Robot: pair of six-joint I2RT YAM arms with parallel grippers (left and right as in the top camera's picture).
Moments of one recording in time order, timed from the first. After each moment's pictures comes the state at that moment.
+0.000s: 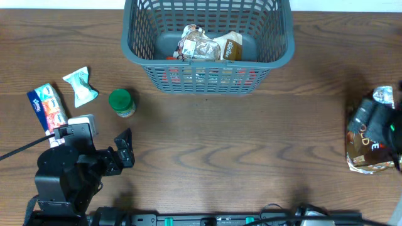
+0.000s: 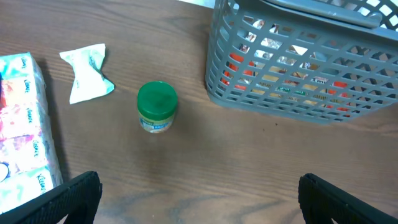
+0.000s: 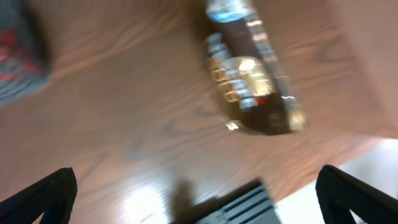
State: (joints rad) left arm -0.09 0.56 0.97 -1.00 0.04 -0.26; right arm -0.39 1.20 1.77 -1.61 0.14 0.05
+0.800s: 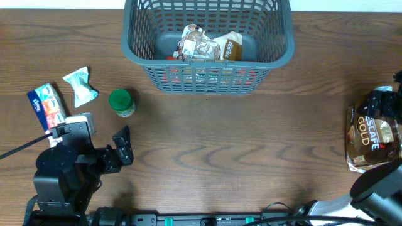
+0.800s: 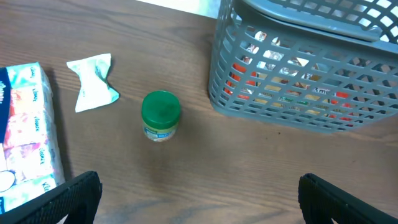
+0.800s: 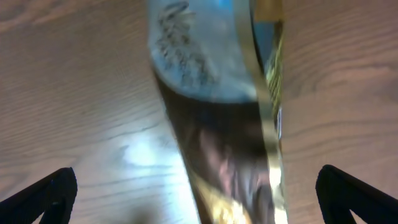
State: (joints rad) left arm -0.09 0.56 0.97 -0.97 0.02 -0.26; right arm -0.68 1.75 1.65 -1.31 -0.05 -0.37
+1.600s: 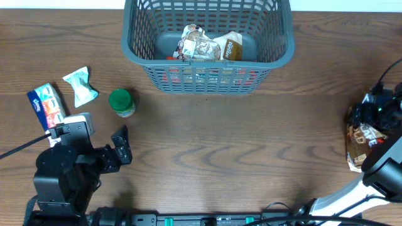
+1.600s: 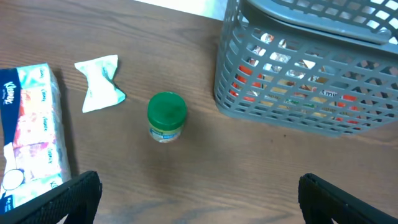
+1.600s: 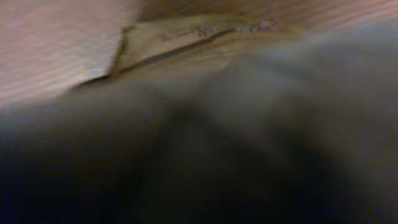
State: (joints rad) left arm -0.09 0.56 0.97 -0.97 -0.01 -0.26; right arm -0.68 1.97 1.43 -0.95 0.03 -0.40
